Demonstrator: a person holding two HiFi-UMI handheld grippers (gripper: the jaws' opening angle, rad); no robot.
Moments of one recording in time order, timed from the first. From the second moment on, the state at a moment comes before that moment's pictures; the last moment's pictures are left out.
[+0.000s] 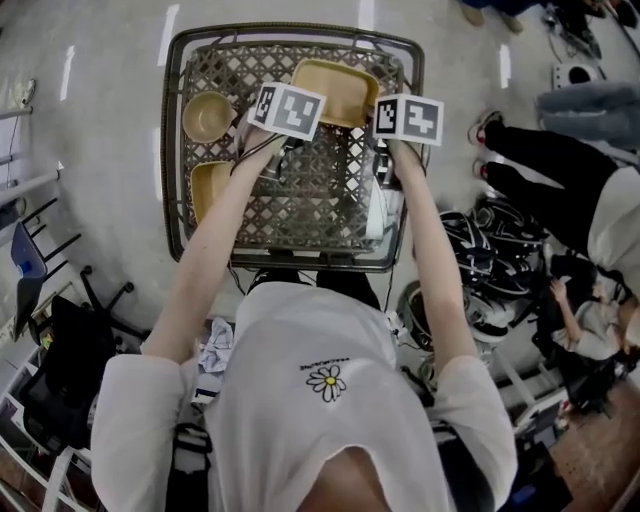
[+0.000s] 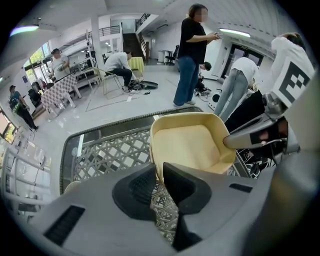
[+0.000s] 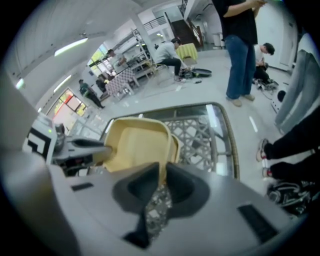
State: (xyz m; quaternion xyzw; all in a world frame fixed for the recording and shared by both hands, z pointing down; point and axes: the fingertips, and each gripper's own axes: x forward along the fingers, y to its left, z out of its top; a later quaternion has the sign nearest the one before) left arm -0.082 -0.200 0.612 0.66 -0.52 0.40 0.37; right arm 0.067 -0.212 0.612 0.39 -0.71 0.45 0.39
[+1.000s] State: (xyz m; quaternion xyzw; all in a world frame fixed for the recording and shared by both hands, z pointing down) left arm -0.083 -0.204 0.662 0.64 -0.50 0.44 0.38; right arm 0.069 -0.210 0.653 0.37 -0.68 0.46 0.44
